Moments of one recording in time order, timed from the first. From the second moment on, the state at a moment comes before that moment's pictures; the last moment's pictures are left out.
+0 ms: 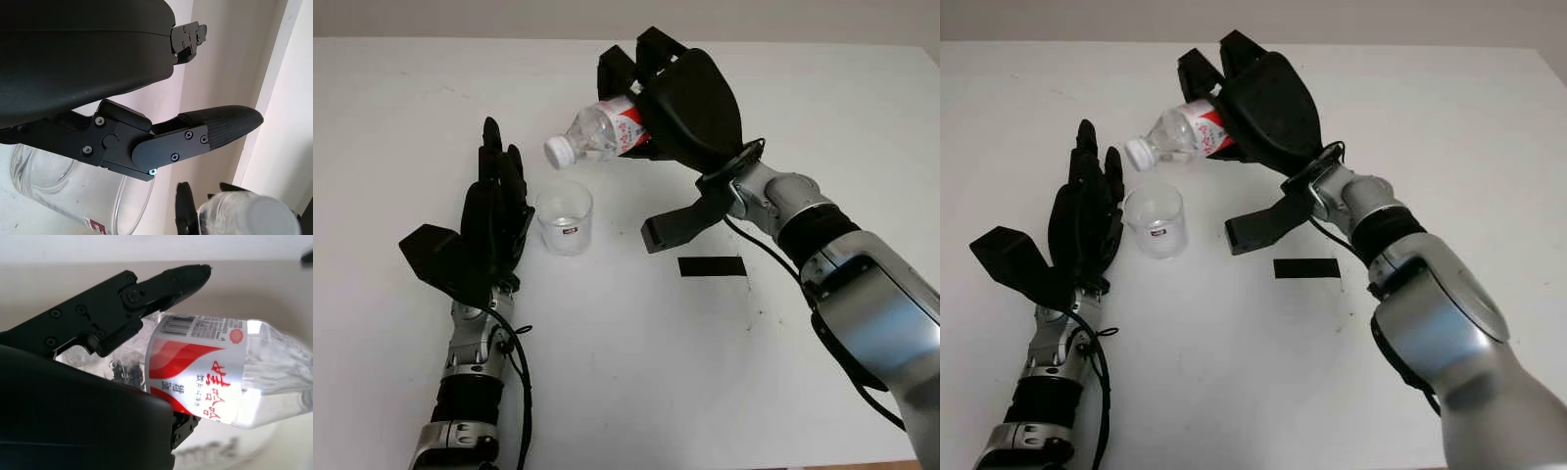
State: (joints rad) left arm -0.44 0.06 0.19 0.41 -0.23 -0.27 -0.15; right arm -1.16 -0.38 0.59 1.07 -0.83 -0.51 -0.88
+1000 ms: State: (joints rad) left arm -0.44 0.08 0.19 0.42 -0.24 -0.22 -0.20; right arm -0.38 -0.28 -0.02 -0.10 0.23 0.44 0.18
